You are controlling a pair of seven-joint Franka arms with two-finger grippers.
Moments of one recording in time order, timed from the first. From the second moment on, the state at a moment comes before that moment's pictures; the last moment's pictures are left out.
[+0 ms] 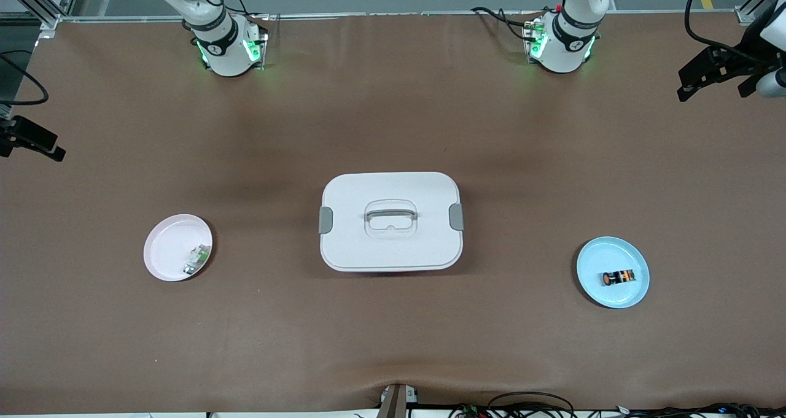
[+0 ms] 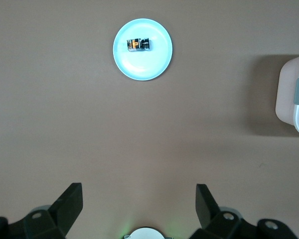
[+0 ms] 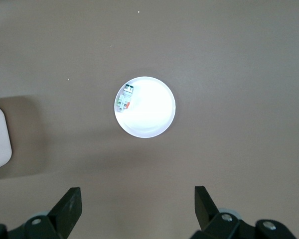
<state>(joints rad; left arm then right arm) 0.01 -0.13 -0.08 -1.59 0.03 1.45 -0.10 -0.11 0.02 -0.01 -1.55 0.02 1.60 -0.02</state>
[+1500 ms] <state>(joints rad) 0.10 0.25 -0.08 -1.60 0.03 1.79 -0.10 -0.11 0.03 -0.01 -1.55 0.02 1.60 -0.02</state>
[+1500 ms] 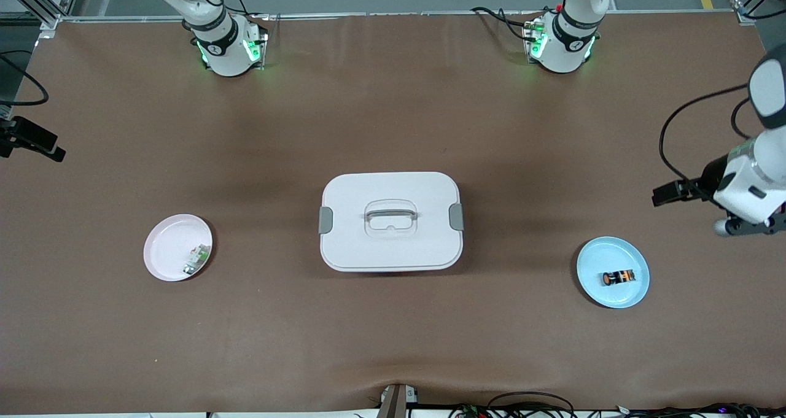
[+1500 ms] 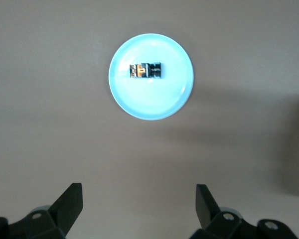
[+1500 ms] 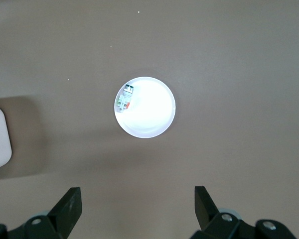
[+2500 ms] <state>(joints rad) 0.13 0.63 -0.08 -1.60 0.03 2.24 -0.10 -0.11 0.03 -0.02 -1.54 0.02 1.60 -0.02</state>
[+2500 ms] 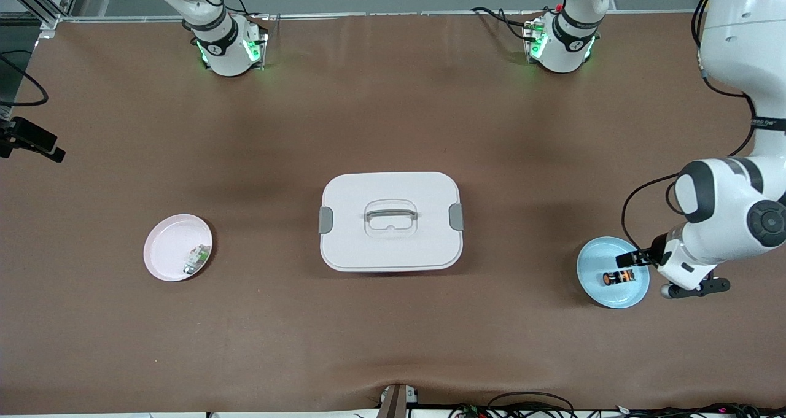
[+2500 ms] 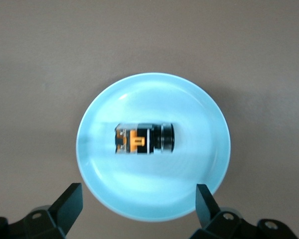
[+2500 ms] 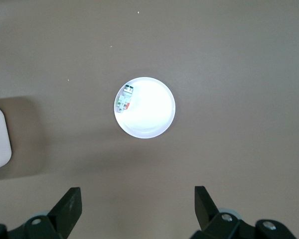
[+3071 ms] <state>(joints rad) 0.13 0.73 -0.08 -1.60 0.07 2.41 -0.10 -0.11 0.03 -0.02 -1.54 0.02 1.60 -0.02</state>
